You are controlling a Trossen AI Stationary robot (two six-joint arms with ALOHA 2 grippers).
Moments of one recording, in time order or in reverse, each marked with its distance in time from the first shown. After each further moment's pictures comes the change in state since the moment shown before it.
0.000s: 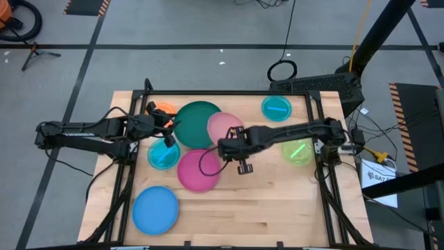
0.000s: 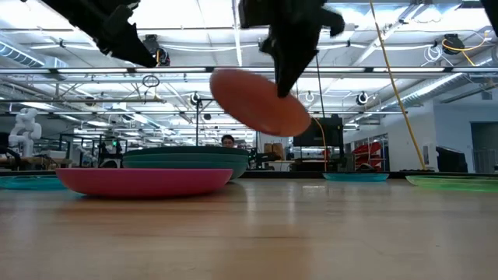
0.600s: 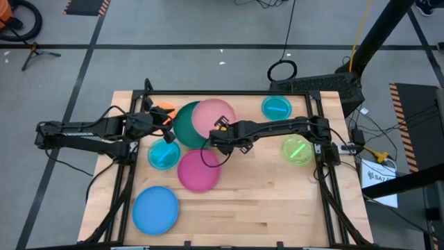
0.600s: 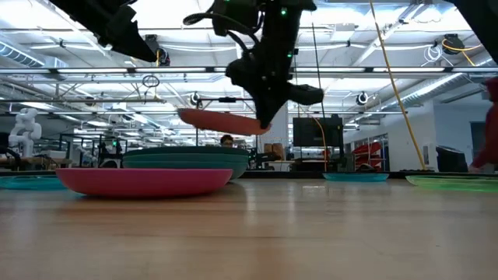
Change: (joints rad) left arm 0.002 -0.001 0.026 0.002 -0.081 0.057; right arm -0.101 0.137 0.000 0.132 0.334 -0.742
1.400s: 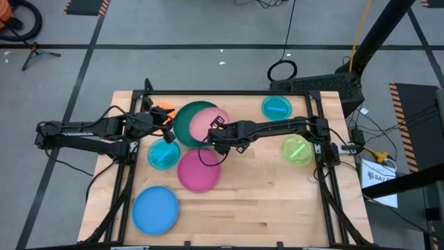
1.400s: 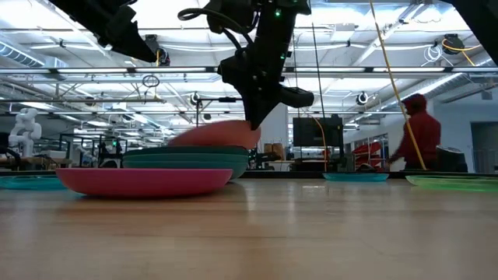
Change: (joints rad) left arm 0.000 0.000 0.000 -0.003 0.001 -0.003; right arm -0.008 0.001 -0.001 0.095 -0.029 -0.036
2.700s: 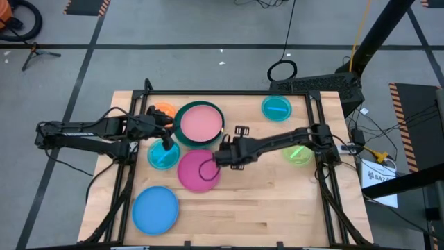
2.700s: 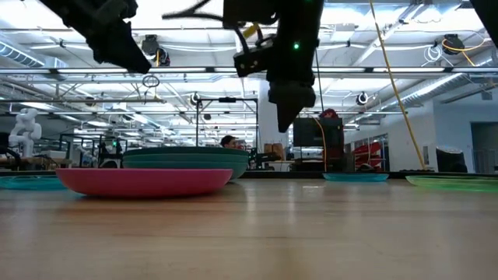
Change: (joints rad) left arm -0.001 0.002 -0.001 -0.121 0.221 -0.256; right arm 0.147 -0.011 -0.061 -0.231 0.094 1.153
